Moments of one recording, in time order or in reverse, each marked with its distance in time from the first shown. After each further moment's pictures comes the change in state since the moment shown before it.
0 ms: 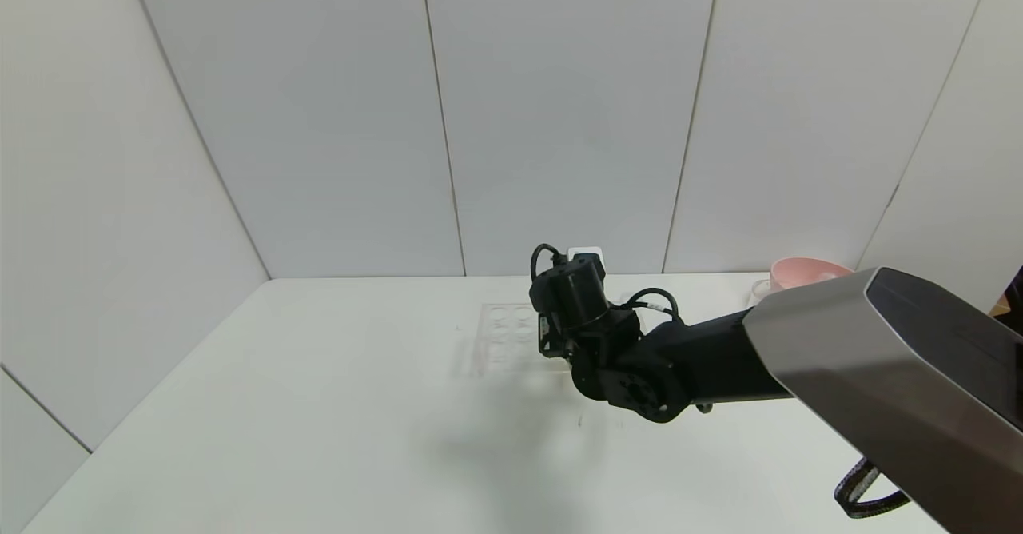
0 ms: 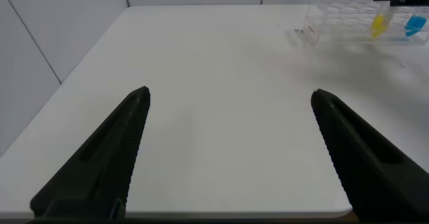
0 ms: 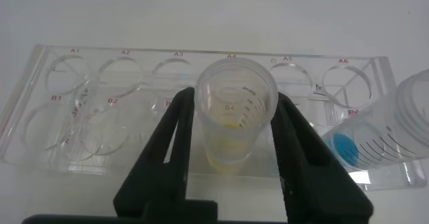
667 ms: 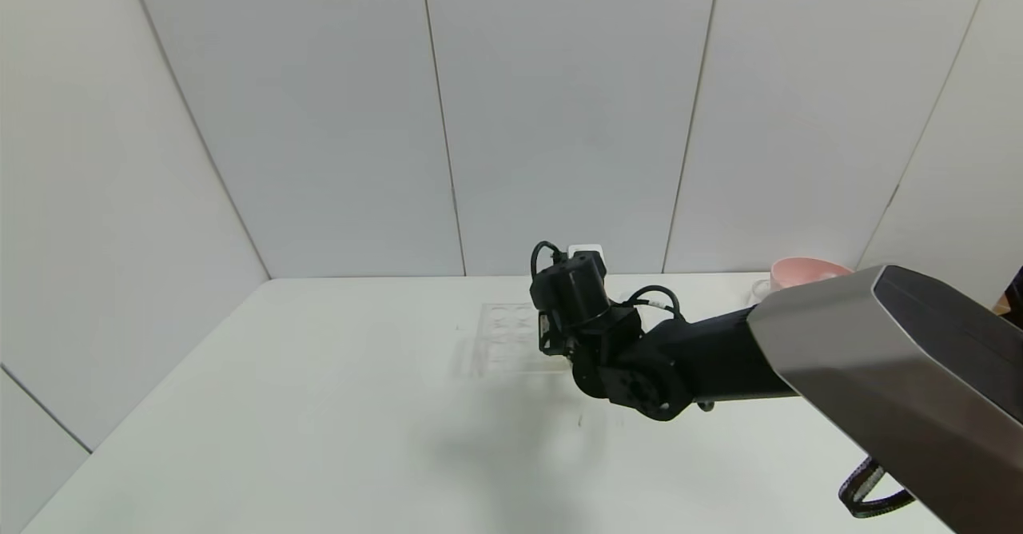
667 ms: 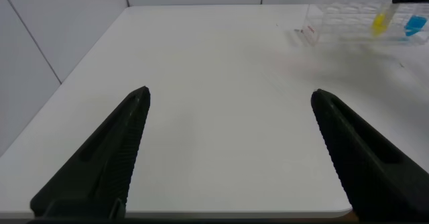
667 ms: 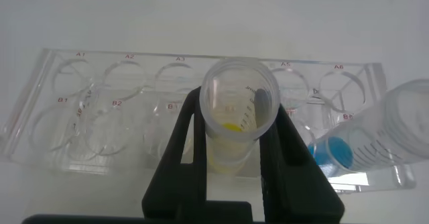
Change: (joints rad) left arm 0.000 0.000 0.000 0.000 0.000 0.000; right arm 0.000 -0.013 -0.003 0.007 0.001 -0.012
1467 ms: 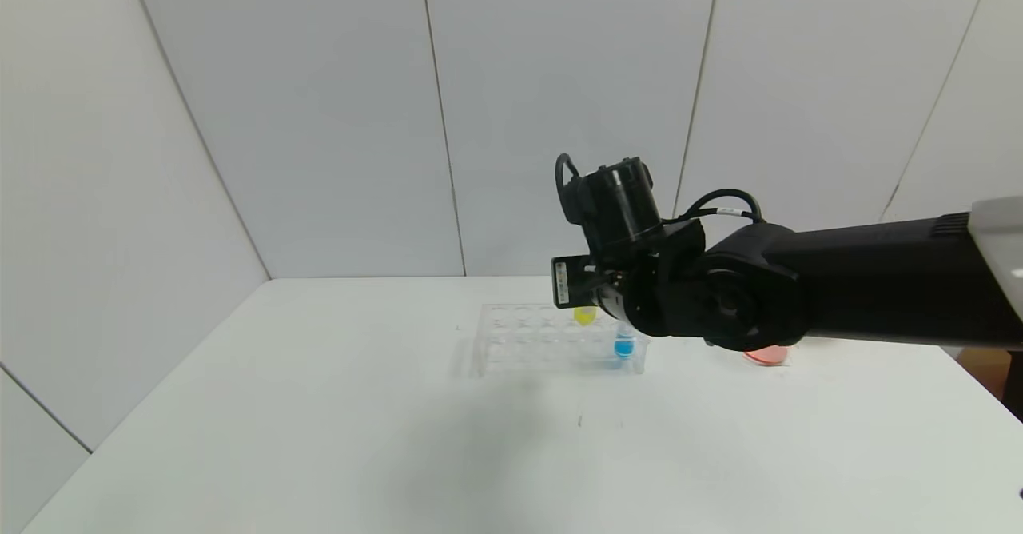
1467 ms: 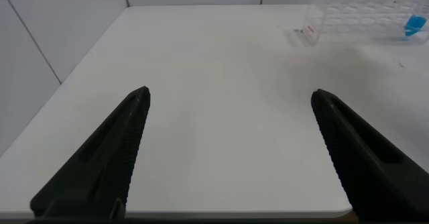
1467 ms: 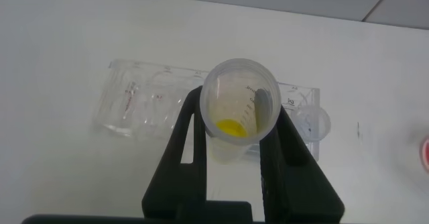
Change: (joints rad) left arm 0.000 0.000 0.000 0.000 0.000 0.000; right arm -0.004 -0.222 -0.085 0.327 0.117 -0.031
